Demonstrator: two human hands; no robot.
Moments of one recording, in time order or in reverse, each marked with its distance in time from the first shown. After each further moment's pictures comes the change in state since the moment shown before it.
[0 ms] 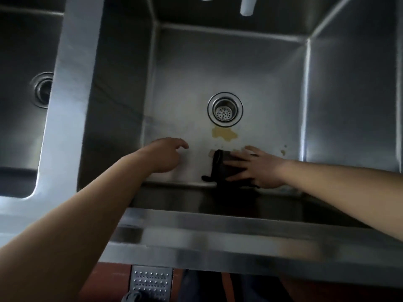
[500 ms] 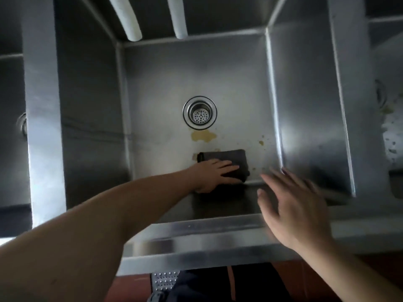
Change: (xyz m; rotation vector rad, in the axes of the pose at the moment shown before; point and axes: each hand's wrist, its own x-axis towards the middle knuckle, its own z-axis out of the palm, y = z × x) left_hand 0.081 0.072 0.118 0.965 -0.223 0.951; right_hand -0.150 -0.136 -0.044 0.696 0.558 0.993
